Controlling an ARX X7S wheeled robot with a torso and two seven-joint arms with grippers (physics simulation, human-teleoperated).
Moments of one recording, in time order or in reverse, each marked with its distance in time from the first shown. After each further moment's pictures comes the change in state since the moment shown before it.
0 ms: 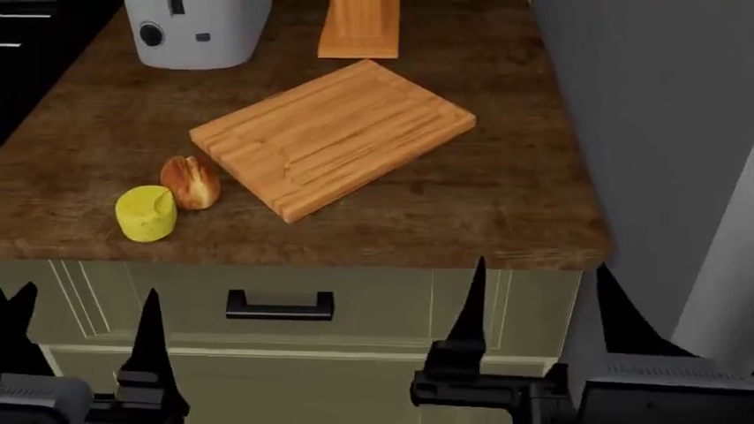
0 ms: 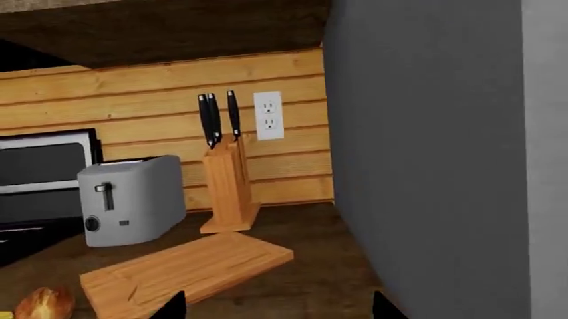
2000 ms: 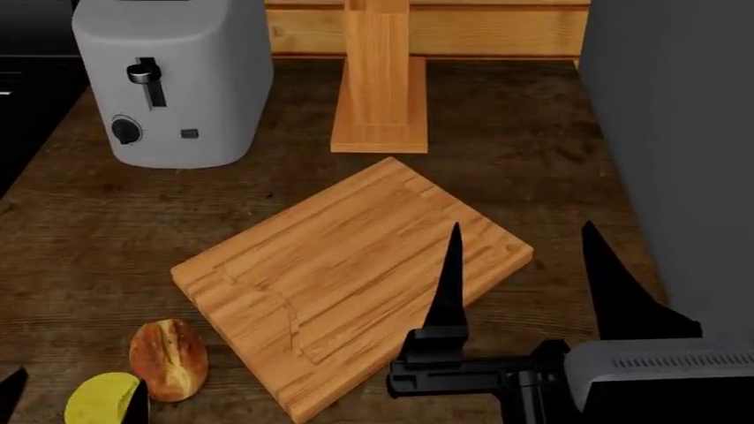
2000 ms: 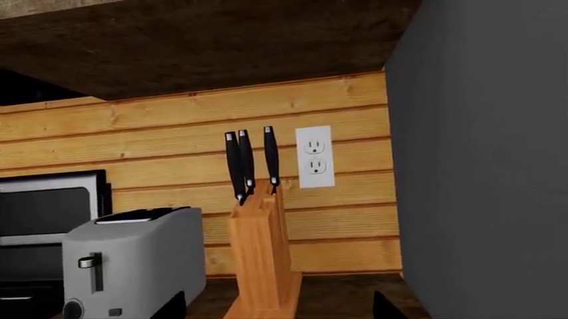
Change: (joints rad) left arm 0.169 -0.106 -0.035 0.284 -0.127 -0.365 -0.053; right arm 0.038 0.104 -0.071 -0.113 0.116 0.002 0.063
